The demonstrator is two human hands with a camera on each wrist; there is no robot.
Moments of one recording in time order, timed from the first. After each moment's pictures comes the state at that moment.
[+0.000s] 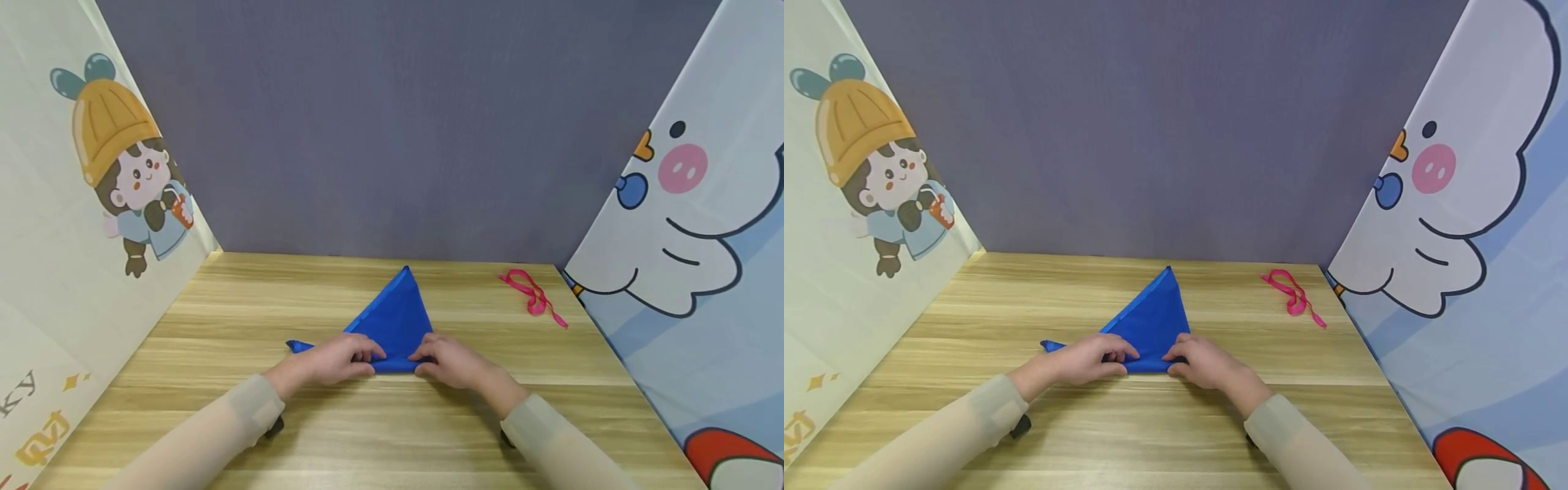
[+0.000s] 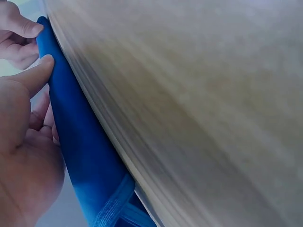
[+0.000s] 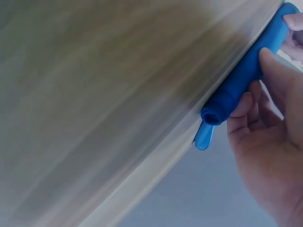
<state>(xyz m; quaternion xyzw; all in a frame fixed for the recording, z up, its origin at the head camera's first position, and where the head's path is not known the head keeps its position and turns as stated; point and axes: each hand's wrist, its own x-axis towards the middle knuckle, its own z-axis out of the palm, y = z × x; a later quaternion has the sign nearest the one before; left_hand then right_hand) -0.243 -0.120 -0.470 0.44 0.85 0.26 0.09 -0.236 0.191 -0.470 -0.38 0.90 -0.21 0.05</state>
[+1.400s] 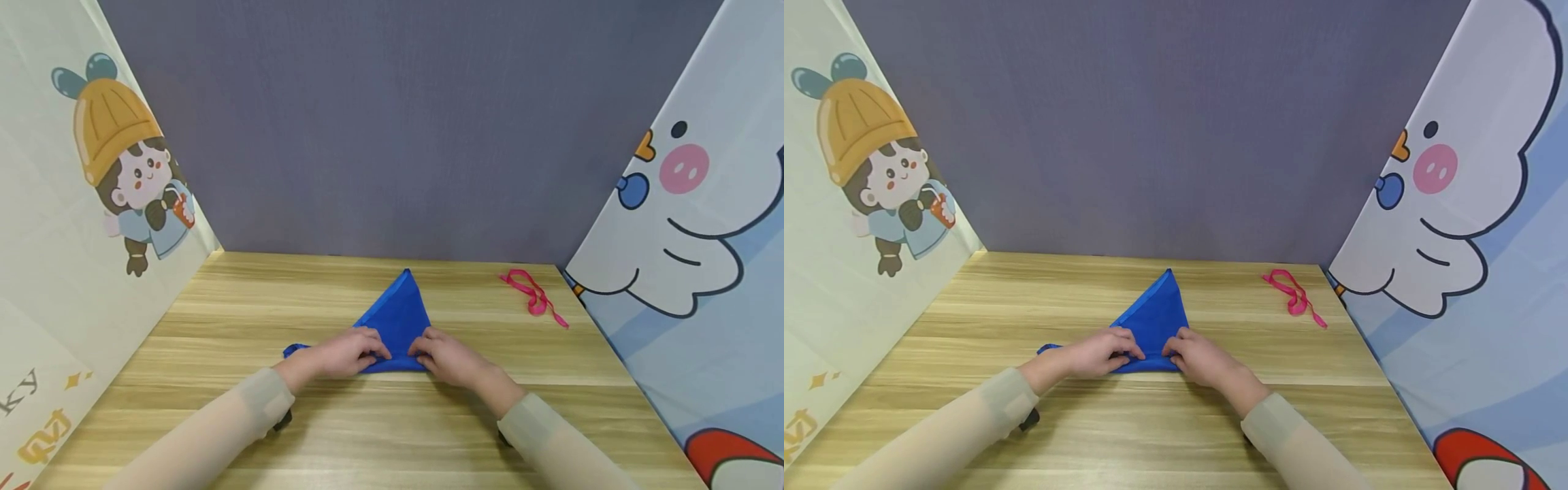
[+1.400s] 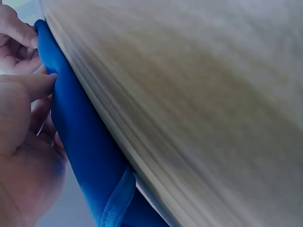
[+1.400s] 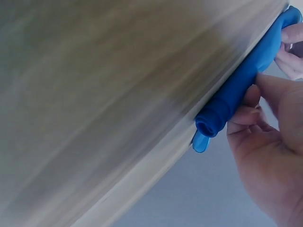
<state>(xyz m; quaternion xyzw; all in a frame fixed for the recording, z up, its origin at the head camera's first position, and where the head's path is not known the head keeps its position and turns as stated) -0.252 -0.106 -0.469 0.46 0.86 0.21 0.06 -0.232 0.184 -0.468 -0.39 0.91 -0.16 -0.01</state>
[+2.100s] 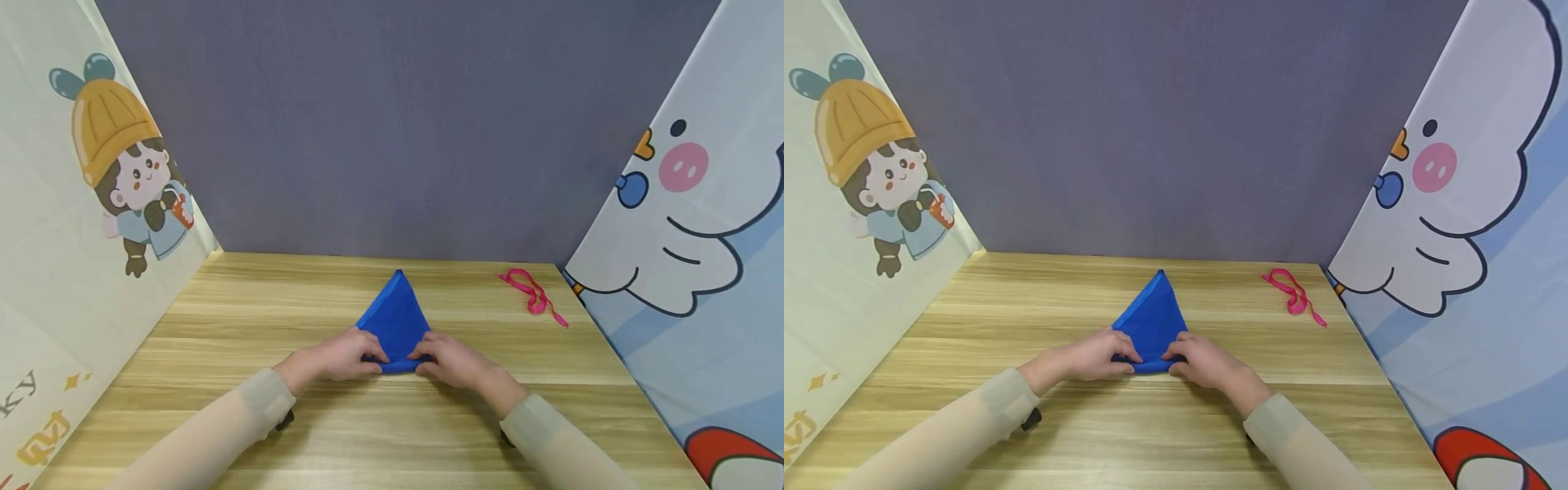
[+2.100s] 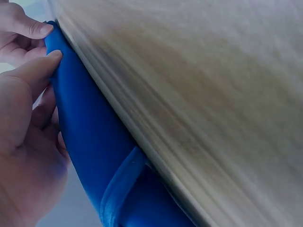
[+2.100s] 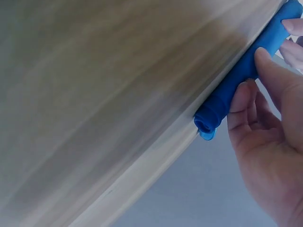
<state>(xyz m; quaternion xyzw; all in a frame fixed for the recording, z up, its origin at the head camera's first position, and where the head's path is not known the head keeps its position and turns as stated) -0.250 -0.102 -0.465 0.46 0.87 0.19 0.07 -0.234 0.190 -0.470 -0.39 0.90 -0.20 0.03</state>
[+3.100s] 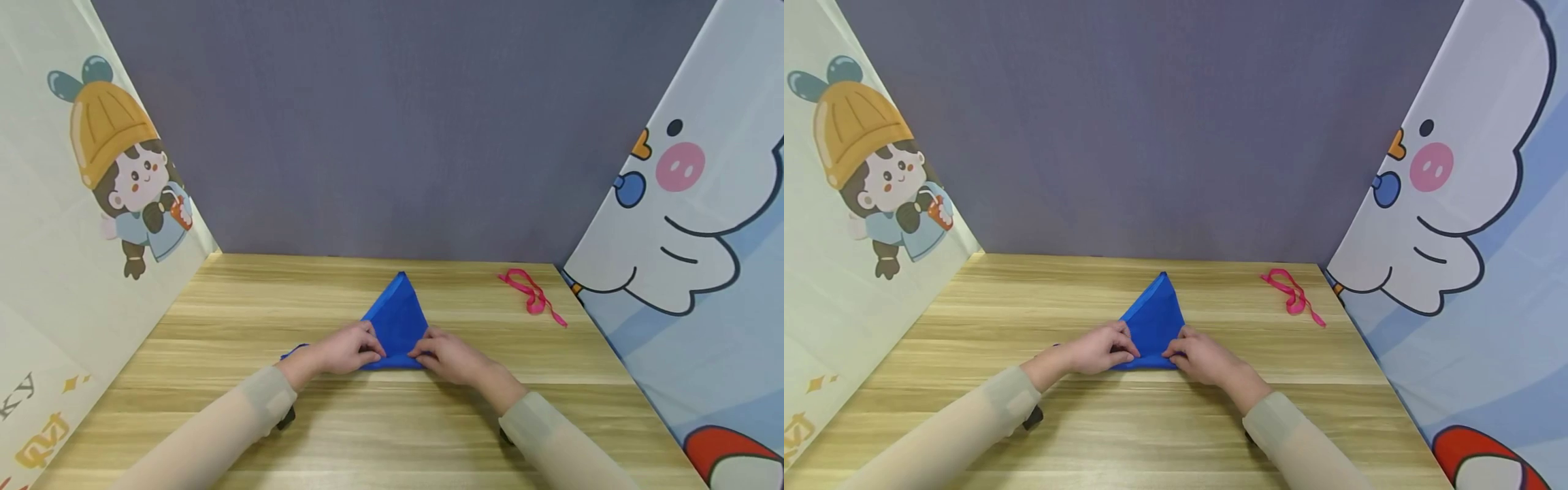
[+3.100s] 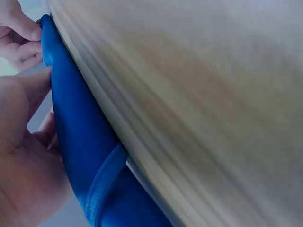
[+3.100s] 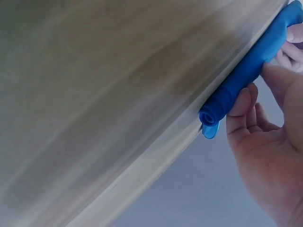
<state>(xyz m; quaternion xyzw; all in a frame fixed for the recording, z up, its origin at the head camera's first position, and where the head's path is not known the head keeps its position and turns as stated) -0.256 -0.103 -0.466 0.40 0.88 0.24 0.06 -0.239 0.193 -0.471 -0.37 0.91 -0.20 0.01</state>
